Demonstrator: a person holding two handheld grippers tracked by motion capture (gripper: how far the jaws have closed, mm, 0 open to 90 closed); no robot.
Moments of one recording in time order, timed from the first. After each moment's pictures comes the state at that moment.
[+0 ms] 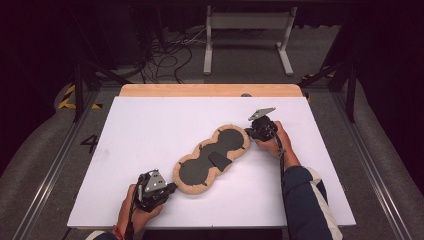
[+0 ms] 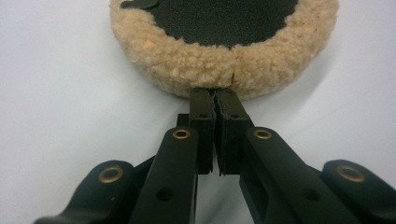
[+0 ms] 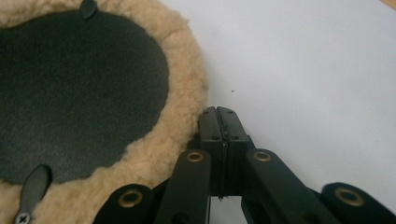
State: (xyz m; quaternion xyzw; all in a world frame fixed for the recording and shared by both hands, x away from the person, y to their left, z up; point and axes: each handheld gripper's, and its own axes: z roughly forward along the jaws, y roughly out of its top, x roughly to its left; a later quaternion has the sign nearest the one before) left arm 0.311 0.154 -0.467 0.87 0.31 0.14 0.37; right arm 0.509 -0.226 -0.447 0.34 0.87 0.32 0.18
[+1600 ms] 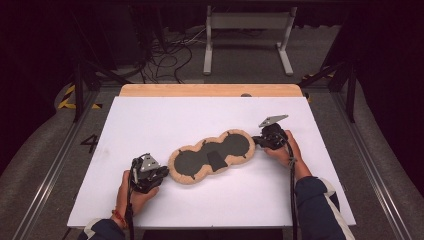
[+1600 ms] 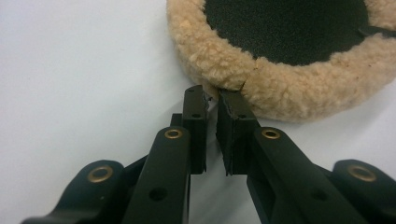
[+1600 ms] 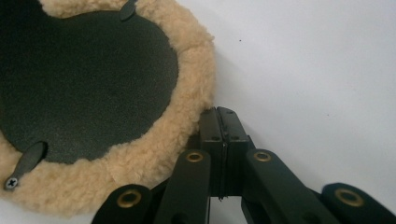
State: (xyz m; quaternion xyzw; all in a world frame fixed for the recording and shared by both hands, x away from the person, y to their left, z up) left arm 0.355 0.173 -0.466 0.84 0.37 0.17 0.35; right arm 0.476 -0.251 -0.445 0.36 0.86 0.32 0.14
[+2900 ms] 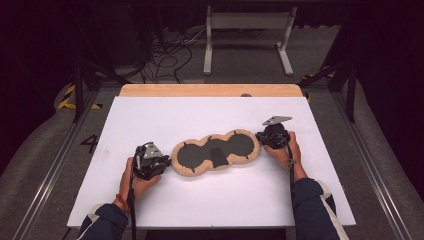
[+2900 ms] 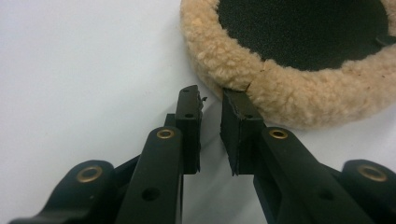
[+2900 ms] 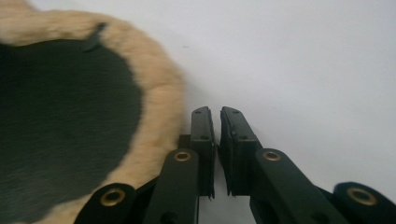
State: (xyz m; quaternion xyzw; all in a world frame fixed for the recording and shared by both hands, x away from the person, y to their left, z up) left arm 0.395 0.172 -0.465 0.85 0.35 0.16 0.36; right arm 0.474 -0.256 -0.449 0.41 0.83 0.33 0.20
